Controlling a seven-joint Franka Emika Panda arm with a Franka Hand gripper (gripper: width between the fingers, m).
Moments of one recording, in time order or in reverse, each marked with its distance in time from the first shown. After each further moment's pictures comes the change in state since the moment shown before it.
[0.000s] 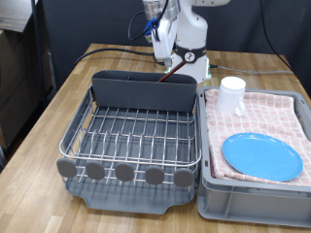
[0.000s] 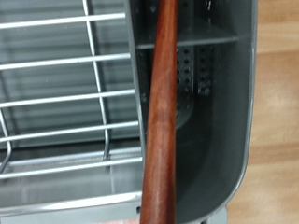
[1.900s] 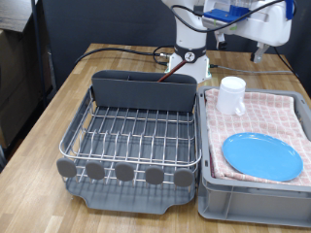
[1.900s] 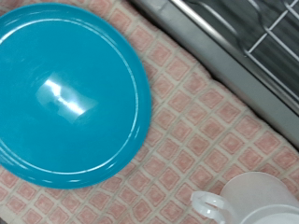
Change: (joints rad) arm 0.207 0.242 0.261 0.373 -0.103 0.072 -0.298
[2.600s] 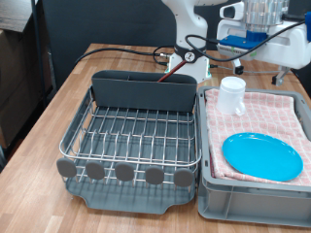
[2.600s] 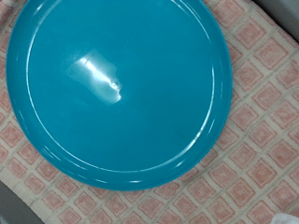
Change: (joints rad) arm 0.014 0.146 0.014 0.001 0.143 0.209 -0.135
